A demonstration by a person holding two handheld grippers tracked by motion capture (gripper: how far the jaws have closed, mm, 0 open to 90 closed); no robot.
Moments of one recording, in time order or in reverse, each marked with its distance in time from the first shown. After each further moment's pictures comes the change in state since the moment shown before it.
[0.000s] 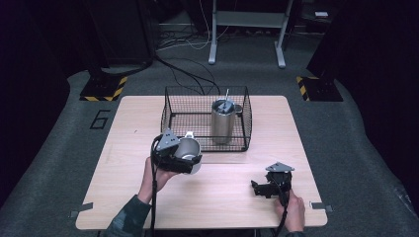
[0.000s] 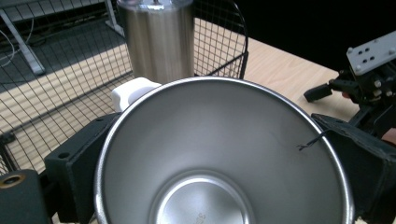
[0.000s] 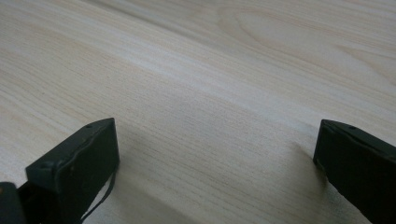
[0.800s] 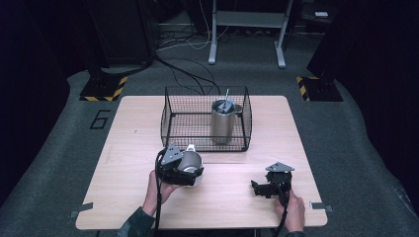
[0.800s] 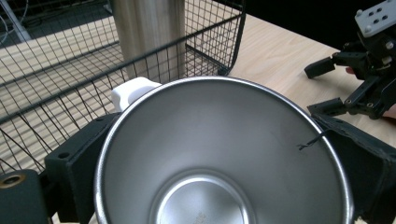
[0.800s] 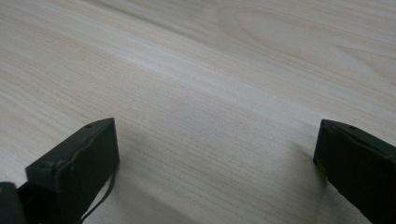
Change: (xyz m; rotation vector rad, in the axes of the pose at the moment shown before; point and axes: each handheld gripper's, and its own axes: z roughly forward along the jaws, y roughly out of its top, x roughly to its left) left arm -0.016 -0.041 0.012 0.032 0.010 -0.032; right arm 0.000 0.000 0.000 0.000 0.000 0.000
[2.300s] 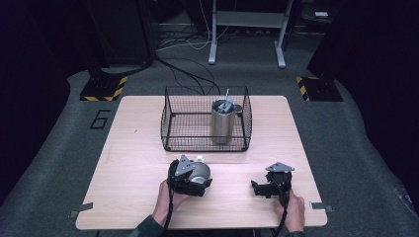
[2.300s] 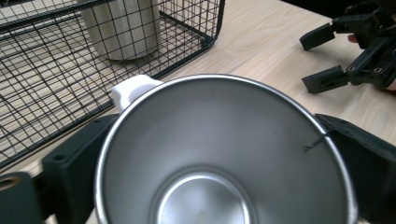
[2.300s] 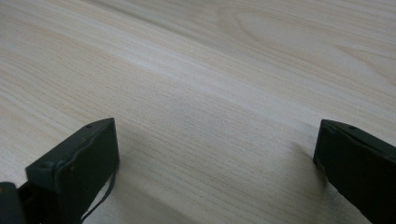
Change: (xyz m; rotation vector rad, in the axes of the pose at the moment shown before) left arm -0.026 -0.032 0.030 0.050 -0.010 0.004; right arm 0.000 0.000 0.000 0.000 0.000 -0.001
